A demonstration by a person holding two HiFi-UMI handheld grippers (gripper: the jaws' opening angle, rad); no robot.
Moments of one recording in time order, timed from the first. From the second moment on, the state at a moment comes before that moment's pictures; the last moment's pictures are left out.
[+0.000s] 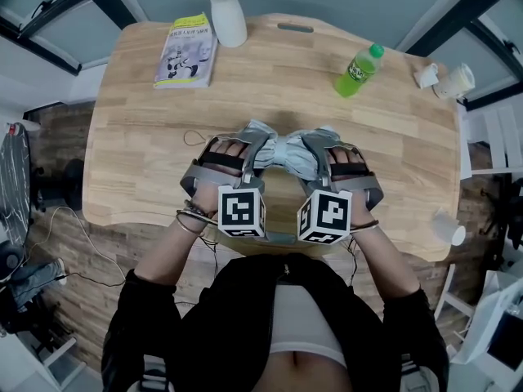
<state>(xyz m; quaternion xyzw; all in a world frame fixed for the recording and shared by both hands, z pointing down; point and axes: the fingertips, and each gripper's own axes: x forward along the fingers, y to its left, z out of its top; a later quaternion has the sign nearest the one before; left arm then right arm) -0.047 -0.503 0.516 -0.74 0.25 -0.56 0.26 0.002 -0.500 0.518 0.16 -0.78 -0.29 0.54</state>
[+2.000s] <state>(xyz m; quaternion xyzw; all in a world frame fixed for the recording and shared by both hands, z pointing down) -0.047 -0.500 0.591 -0.76 0.19 -0.58 0.20 0.002 -0.497 0.595 0.09 -0.78 -0.21 0.58</state>
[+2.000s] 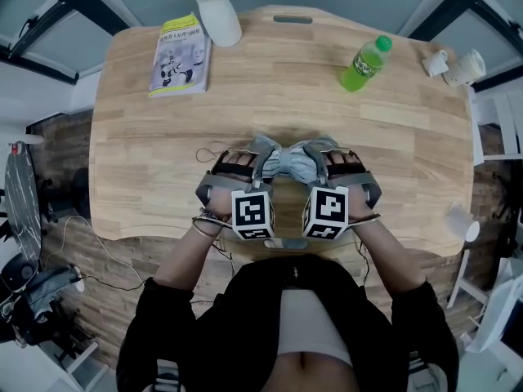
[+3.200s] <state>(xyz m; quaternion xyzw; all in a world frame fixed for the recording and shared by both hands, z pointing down) -0.047 -0.493 0.614 -0.77 0.17 -0.59 0.17 0.005 -0.494 0.624 0.06 -0.77 -0.20 0.60</state>
